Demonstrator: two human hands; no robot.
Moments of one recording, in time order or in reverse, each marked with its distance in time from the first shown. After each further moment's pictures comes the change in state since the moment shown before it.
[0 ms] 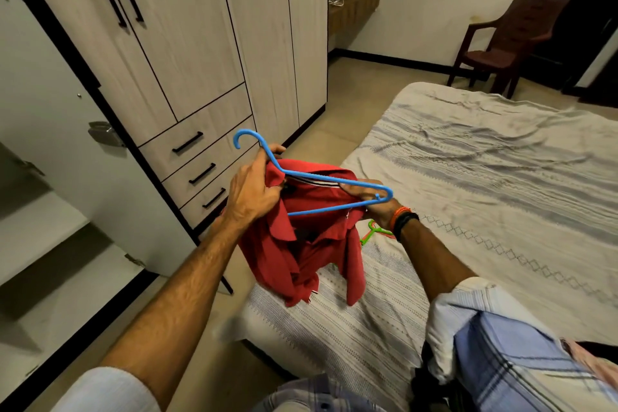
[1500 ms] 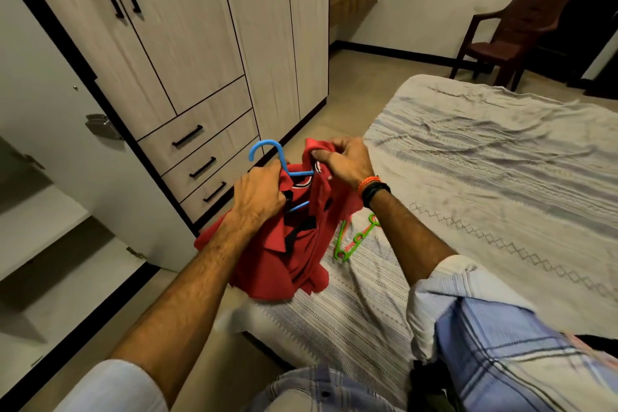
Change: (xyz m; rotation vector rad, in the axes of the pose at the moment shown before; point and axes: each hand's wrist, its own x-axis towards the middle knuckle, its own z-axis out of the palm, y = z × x) left_hand -0.002 0.007 0.019 0.475 -0.121 -0.024; right_hand 0.009 -0.086 0.059 -0.296 0.322 -0.244
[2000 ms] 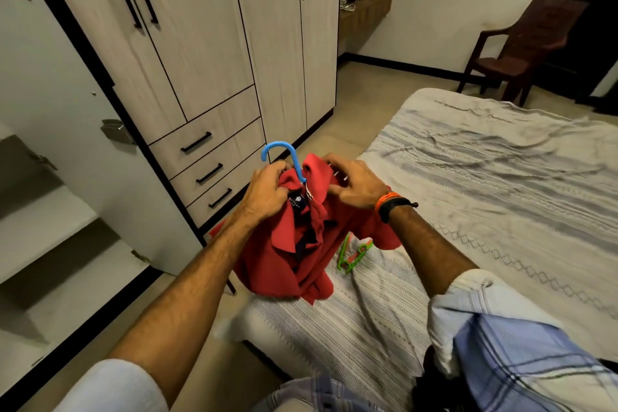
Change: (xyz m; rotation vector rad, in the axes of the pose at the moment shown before) left_hand 0.009 -0.005 -0.006 -0.614 -0.033 -0.043; right_hand -0.007 0.013 -0.022 -0.384 -0.364 -0.436
